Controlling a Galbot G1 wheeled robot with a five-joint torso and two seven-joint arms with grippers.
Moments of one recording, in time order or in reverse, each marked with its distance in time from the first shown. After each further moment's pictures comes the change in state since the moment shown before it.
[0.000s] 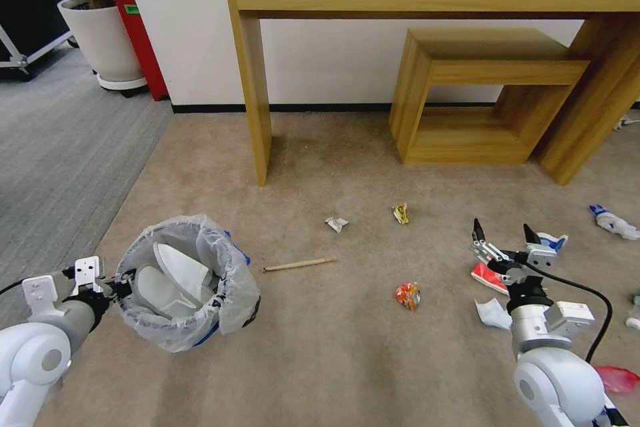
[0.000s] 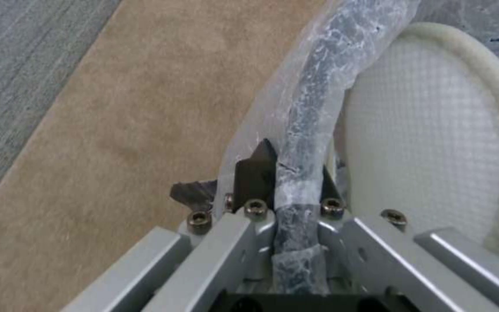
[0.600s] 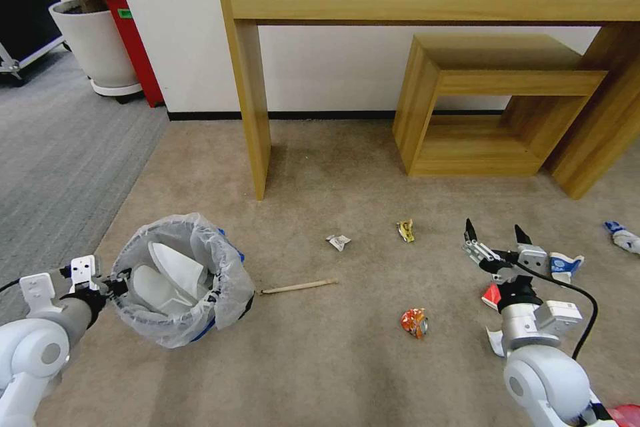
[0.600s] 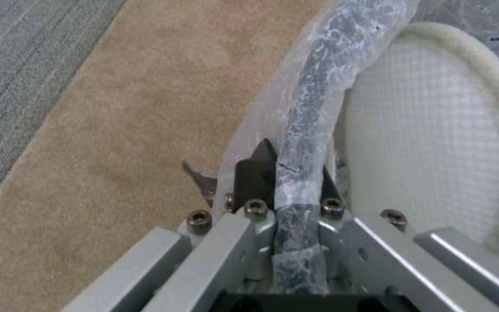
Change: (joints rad) left arm -0.027 0.004 0.005 0.042 -0.004 -0.003 -0.001; right arm 0.035 0.007 -0.041 -0.038 0.011 0.032 0.000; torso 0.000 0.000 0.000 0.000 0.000
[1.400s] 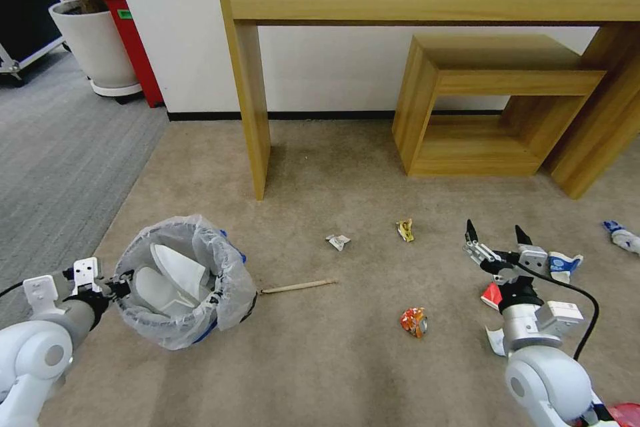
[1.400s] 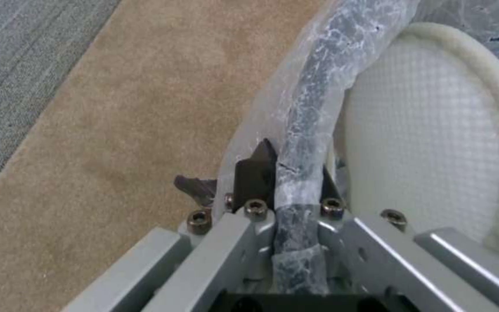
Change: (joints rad) left arm 0.010 -0.016 0.002 -0.011 0.008 -0.003 0.000; right arm -0.015 -0.001 0.012 0.013 -0.004 -0.006 -0.003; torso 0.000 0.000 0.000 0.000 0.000
